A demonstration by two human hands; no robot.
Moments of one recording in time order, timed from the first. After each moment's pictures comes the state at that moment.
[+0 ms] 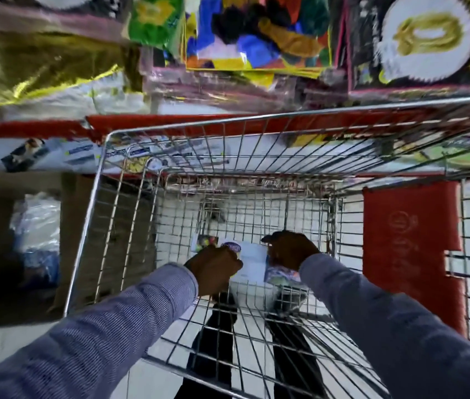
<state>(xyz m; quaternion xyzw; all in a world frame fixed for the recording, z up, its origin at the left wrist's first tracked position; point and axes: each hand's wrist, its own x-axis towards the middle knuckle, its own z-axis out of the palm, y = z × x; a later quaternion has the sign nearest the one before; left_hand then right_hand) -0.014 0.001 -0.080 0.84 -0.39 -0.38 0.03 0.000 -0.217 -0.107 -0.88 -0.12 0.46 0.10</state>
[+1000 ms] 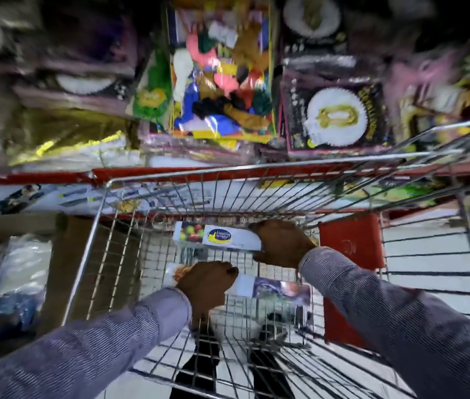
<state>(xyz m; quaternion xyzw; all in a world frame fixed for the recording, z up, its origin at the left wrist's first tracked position) 0.006 -0.044 0.016 0.86 -0.37 -0.34 -0.02 0.054 -0.248 0.024 -0.94 -0.23 0.24 0.12</state>
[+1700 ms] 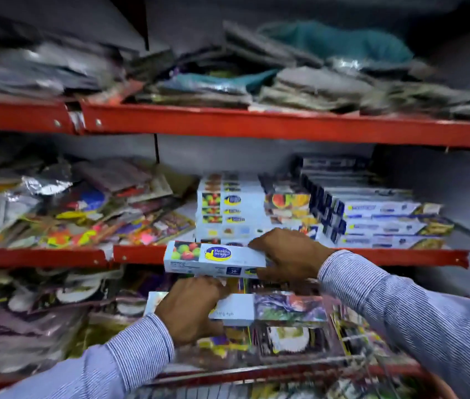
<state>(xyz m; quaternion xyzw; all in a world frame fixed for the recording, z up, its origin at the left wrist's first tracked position) 0.100 -0.036 0.392 0.94 -0.32 0.08 0.01 0.124 -0.263 0.477 -0.95 -0.29 -0.06 -0.04</state>
